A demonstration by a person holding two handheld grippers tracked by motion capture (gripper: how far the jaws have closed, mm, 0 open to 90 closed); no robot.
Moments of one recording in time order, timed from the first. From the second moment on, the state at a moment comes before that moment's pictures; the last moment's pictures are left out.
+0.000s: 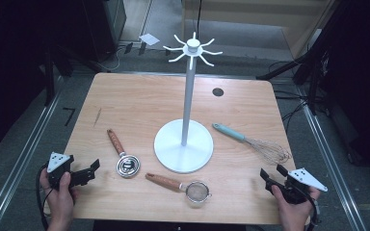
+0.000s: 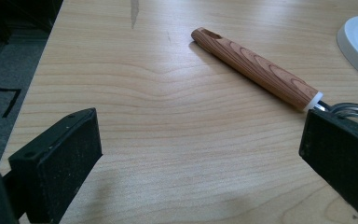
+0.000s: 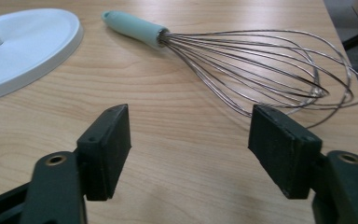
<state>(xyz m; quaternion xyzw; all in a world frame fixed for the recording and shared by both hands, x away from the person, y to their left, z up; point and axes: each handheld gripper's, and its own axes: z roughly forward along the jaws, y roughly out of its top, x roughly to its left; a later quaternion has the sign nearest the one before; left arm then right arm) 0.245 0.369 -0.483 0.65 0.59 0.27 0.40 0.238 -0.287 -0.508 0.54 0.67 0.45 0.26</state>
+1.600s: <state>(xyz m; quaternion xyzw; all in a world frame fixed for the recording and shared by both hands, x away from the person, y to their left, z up) 0.244 0.368 -0.483 0.65 0.59 0.27 0.40 0.319 -0.224 -0.423 0.35 0.88 0.25 0.22</state>
